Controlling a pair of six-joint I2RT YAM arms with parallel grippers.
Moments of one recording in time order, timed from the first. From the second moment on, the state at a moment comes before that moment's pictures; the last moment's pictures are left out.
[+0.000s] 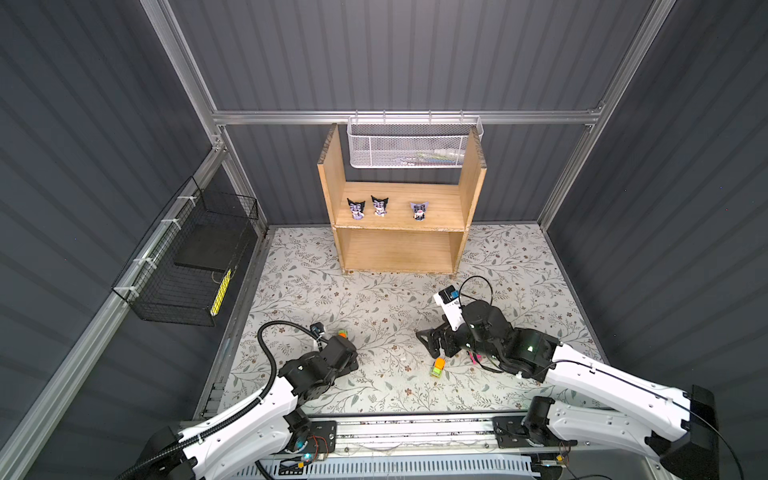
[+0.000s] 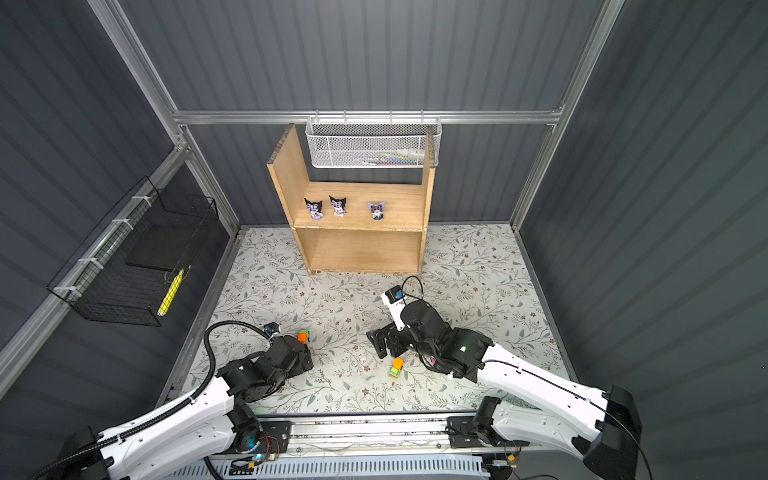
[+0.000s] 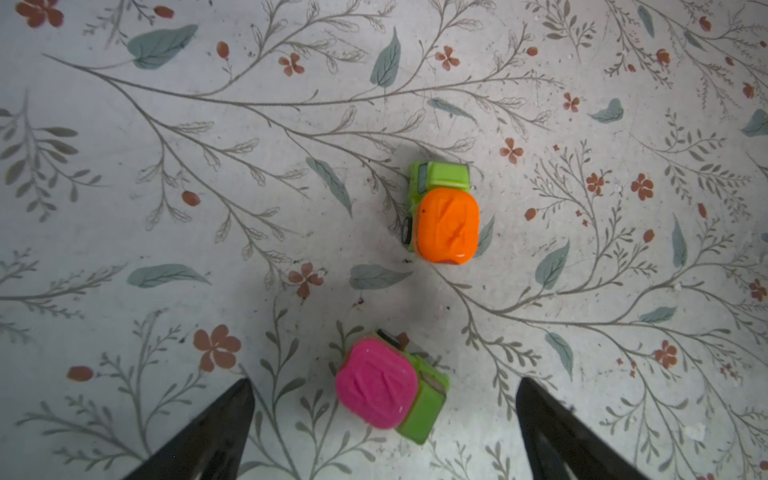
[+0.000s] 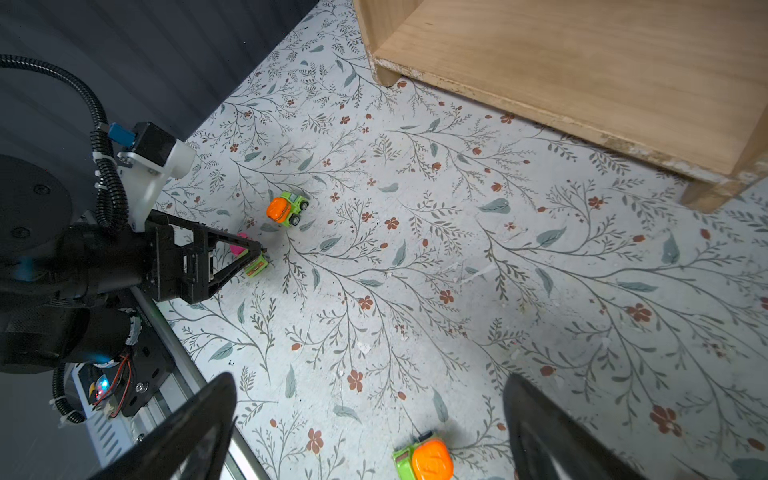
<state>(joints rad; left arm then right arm) -0.80 0.85 0.38 -0.61 -0.39 -0.98 0.96 1.01 0.79 -0.38 0.08 0.36</state>
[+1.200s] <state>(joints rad) -0.97 1.19 0.60 -0.41 -0.39 -0.92 0.96 0.87 0.70 -0.37 0.15 0.36</state>
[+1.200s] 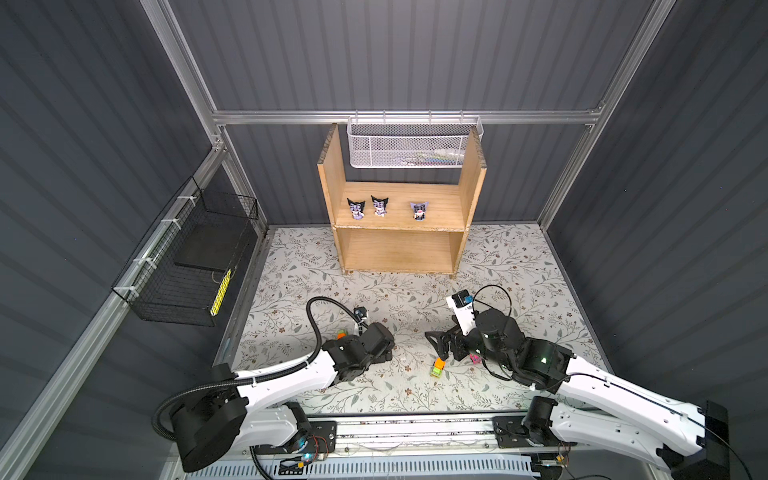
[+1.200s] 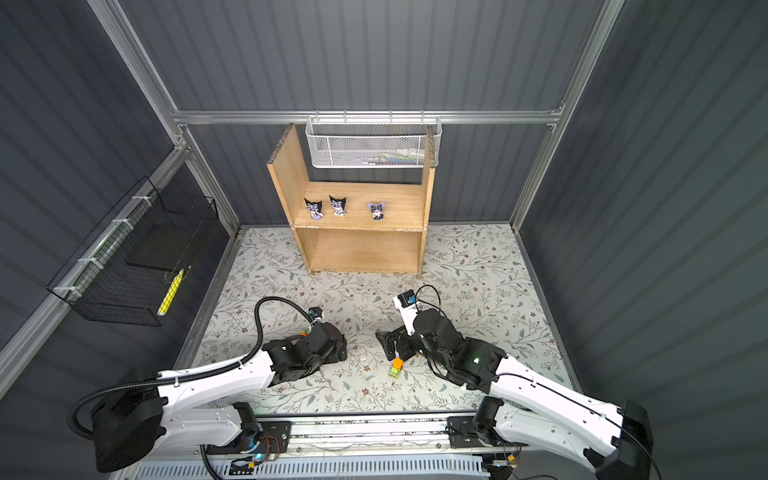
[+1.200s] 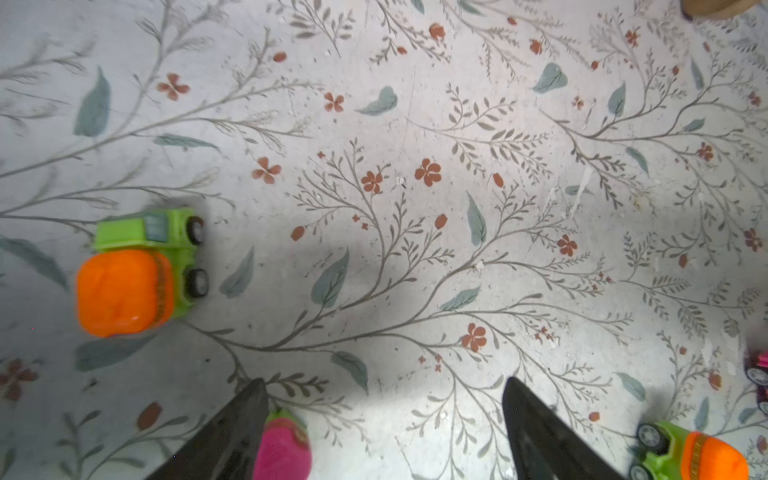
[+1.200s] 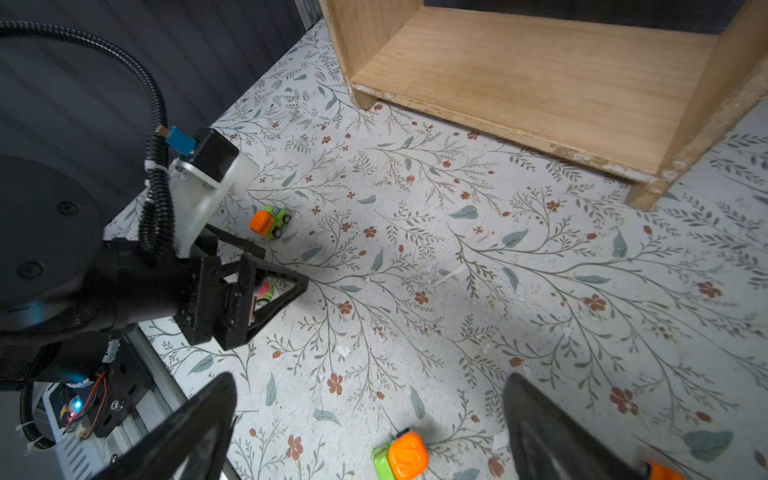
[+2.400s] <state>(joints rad) -1.11 1.01 0.29 -0.22 -0.36 -0.80 0.96 0.77 0.66 -0.41 -0.06 0.43</state>
